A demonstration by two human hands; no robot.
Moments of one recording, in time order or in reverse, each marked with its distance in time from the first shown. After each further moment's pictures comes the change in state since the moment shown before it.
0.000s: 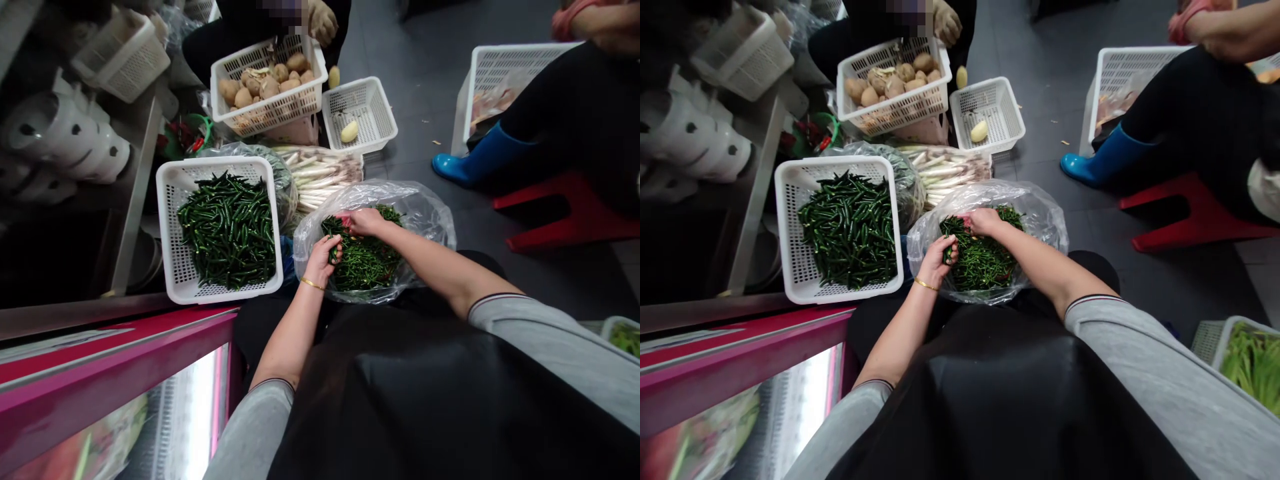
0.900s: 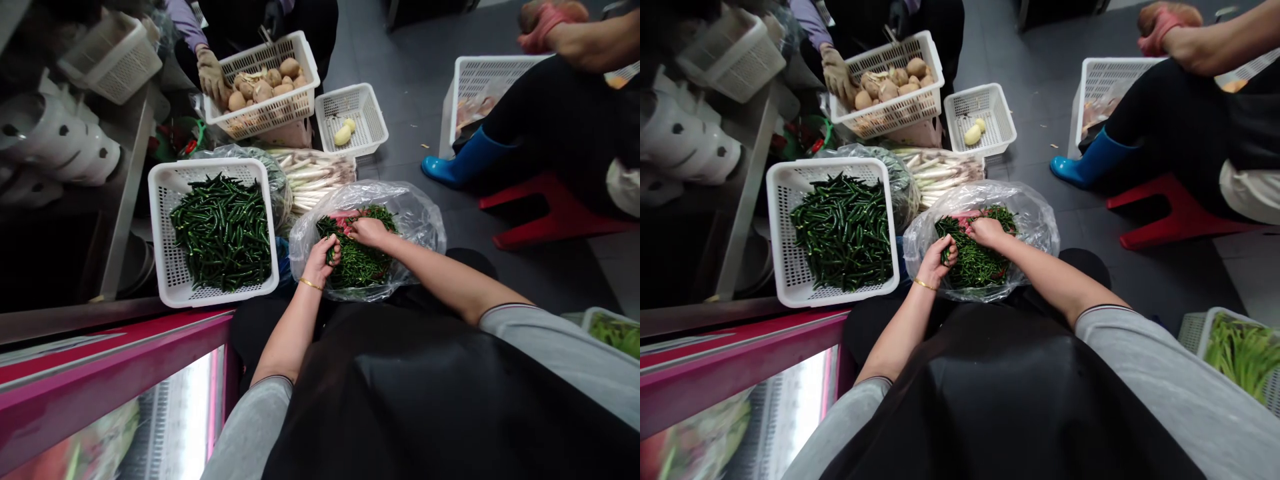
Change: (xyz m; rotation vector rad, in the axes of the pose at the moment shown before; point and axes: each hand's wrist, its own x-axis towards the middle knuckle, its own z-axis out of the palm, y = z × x) left_hand 0.002 -0.008 -0.002 -0.064 -0.149 -0.046; right_hand -0.037 0.004 0.020 -0.093 0.052 0.027
